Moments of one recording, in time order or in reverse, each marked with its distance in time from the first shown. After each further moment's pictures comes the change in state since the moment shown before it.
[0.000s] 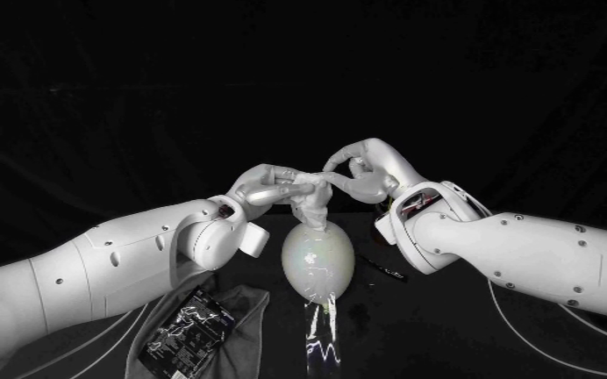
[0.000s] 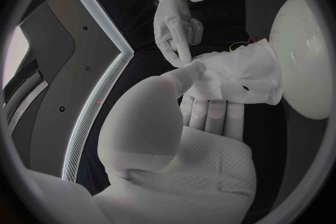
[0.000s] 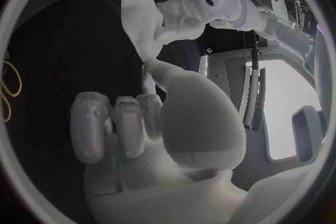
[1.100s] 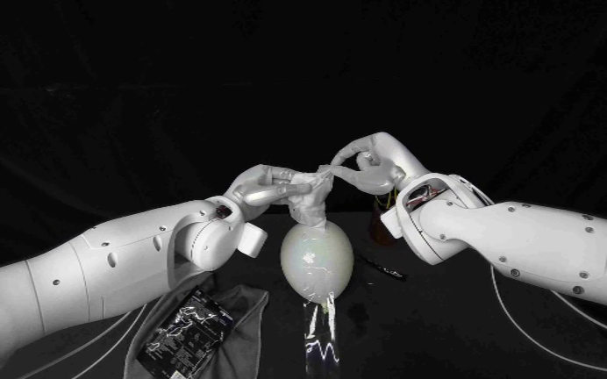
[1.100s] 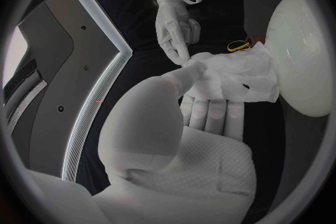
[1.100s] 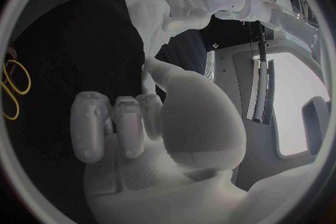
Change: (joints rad) left arm -0.001 -0.001 -0.002 -0.002 0.015 -0.003 0.000; left_hand 0.016 0.017 0.012 -0.012 0.002 -0.034 0.019 -0.011 0.001 -0.023 0.009 -0.002 0.000 -0.022 0.010 -0.012 0.002 -0.004 0.007 -0.007 -0.012 -0.014; right arm 0.016 -0.017 0.005 -0.015 0.093 0.033 -0.012; right_hand 0.000 -0.001 0.005 -0.006 0.004 -0.006 0.002 0.004 0.007 -0.002 0.002 0.007 0.000 0.000 0.000 0.000 0.000 -0.001 -0.002 -0.001 -0.007 0.000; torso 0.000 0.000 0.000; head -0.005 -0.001
